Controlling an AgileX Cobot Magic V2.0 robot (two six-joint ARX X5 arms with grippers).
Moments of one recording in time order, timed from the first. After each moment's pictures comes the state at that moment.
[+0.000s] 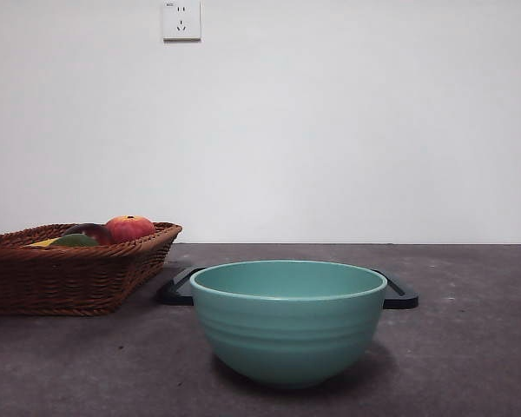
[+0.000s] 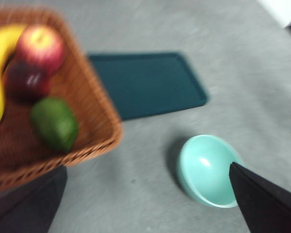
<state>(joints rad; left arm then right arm) -0.21 0.72 0.92 -0.83 0.39 -0.15 0.25 0.50 0.85 -0.72 -0.43 0.07</state>
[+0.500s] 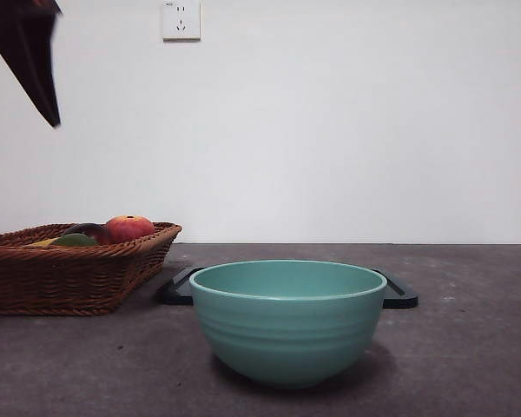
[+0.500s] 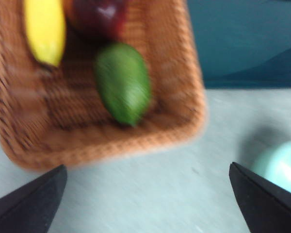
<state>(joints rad) -0.21 1.21 1.08 -0.89 0.18 -0.20 0.25 0.50 0.85 -0.72 -0.43 0.07</state>
